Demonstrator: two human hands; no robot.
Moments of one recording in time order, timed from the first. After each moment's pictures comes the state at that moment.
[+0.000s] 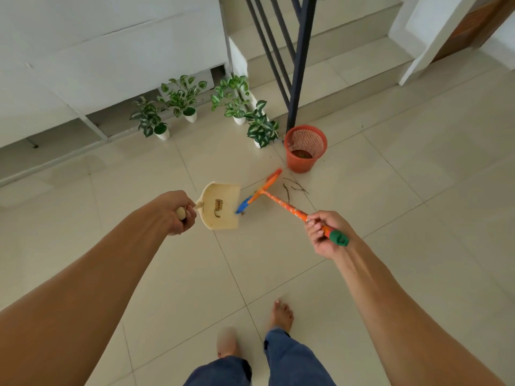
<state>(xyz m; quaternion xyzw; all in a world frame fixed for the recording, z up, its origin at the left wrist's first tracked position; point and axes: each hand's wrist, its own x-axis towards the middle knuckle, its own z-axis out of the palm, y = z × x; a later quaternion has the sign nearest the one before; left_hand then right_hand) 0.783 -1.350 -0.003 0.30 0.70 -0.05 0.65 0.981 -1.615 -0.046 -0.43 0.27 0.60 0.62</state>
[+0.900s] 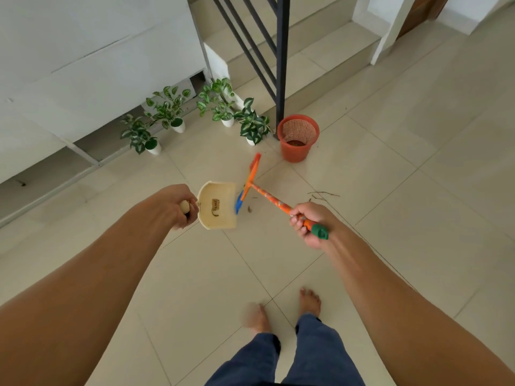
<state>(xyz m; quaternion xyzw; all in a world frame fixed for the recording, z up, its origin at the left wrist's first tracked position) 0.743 -1.306 0.012 0.36 0.68 -0.09 0.63 0.875 -1.563 -0.052 -0.58 0.19 0.55 0.57</state>
